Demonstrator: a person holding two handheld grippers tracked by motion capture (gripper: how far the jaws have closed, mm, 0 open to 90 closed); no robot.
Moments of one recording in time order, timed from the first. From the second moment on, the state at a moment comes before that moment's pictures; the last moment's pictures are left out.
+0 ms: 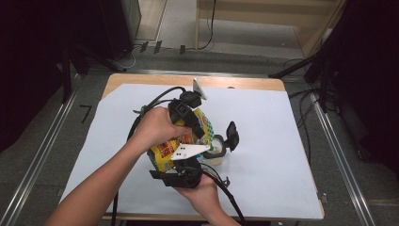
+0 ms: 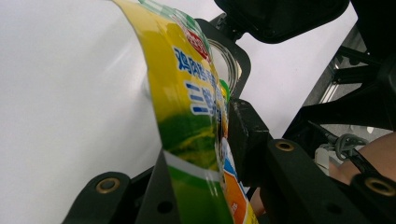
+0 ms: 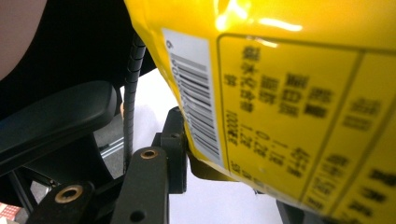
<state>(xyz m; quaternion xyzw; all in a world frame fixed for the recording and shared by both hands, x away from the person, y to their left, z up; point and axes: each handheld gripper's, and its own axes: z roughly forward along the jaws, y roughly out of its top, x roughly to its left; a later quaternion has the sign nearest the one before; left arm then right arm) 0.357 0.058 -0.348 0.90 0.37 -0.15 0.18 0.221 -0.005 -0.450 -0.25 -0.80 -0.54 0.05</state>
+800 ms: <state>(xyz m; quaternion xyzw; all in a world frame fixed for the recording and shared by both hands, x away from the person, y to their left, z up) 0.359 0.055 -0.351 0.92 0.34 -0.16 0.15 0.223 -0.017 -0.449 -0.25 -0.79 -0.56 0.07</state>
